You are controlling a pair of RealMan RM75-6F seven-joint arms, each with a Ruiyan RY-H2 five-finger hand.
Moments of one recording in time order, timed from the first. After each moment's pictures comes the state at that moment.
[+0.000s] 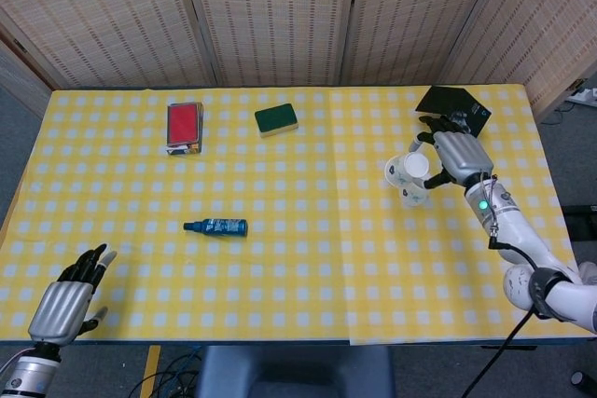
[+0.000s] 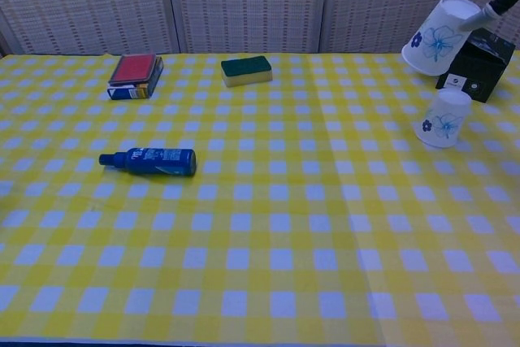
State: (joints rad) left arm -0.13 -1.14 0.05 -1.75 1.50 1.35 0.27; right arm 0.91 -0.93 0.18 -1.70 -0.65 0.70 -0.13
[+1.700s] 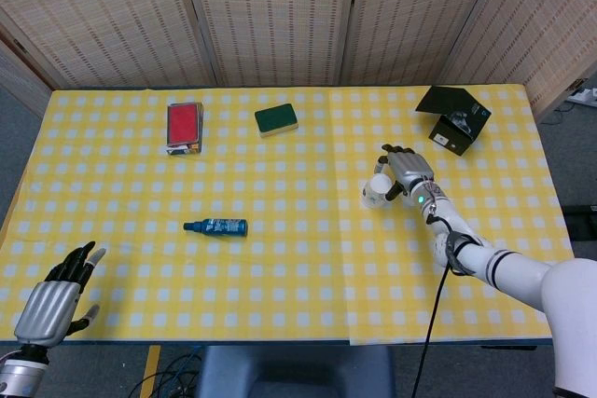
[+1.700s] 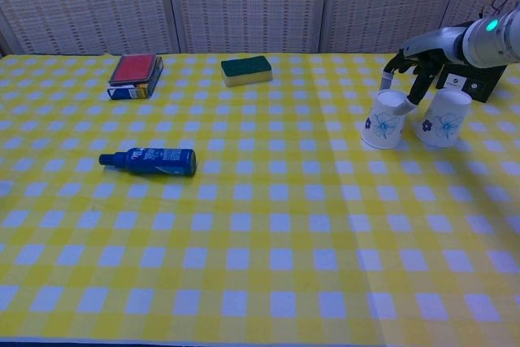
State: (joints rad) left arm -0.12 -1.10 0.05 -1.76 1.52 1.38 0.20; right arm 1.11 -1.38 0.03 -1.17 -0.42 0.47 -0.23
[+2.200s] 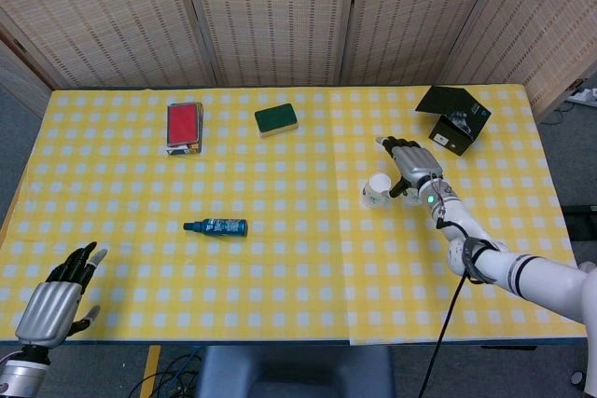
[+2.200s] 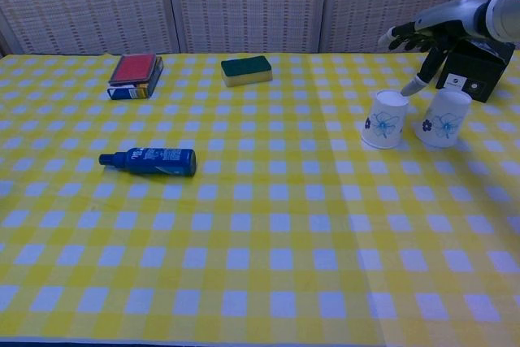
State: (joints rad) left arm -0.12 -1.10 0.05 -1.75 1.52 1.38 0.22; right arm 1.08 -1.23 0.06 -1.38 -0.48 0.56 -0.19
